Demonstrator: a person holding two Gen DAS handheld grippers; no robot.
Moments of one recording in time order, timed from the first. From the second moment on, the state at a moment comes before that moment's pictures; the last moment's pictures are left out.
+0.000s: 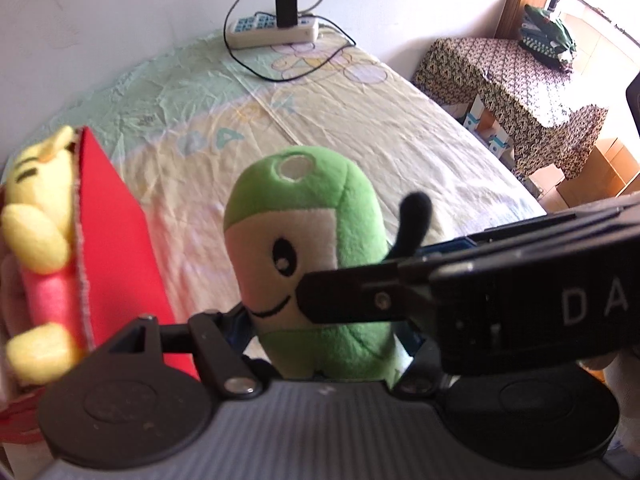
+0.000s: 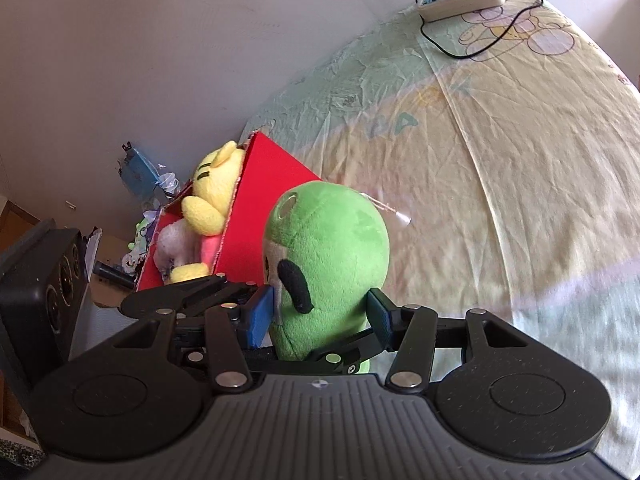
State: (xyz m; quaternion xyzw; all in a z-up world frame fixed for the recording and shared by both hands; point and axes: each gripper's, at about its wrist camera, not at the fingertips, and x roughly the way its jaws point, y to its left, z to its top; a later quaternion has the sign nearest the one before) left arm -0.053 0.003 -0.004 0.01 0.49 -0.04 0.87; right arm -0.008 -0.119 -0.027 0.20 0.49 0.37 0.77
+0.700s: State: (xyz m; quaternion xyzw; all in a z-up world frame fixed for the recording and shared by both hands) left arm -0.110 0.057 0.060 0.02 0.42 -0.08 0.90; right arm -0.063 -0.066 0.042 0.15 0.43 0.36 0.81
